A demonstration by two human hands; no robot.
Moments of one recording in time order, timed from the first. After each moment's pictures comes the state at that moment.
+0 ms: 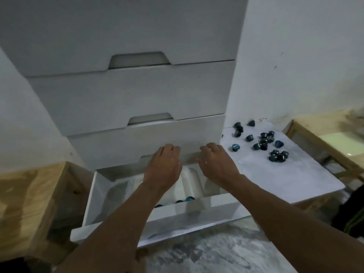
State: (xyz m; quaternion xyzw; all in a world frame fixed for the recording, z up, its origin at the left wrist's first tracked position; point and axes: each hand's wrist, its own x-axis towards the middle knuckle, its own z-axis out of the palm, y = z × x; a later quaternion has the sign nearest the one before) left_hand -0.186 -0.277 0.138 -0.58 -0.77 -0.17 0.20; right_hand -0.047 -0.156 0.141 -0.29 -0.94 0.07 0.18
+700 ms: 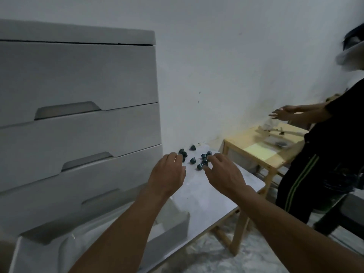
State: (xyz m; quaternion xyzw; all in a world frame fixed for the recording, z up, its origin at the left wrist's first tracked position) left_hand -0.066 -0.187 0.203 -0.69 -0.66 -0.22 0.21; right_hand 0.113 -0.122 0.201 -0.48 -0.85 -0.01 0.24
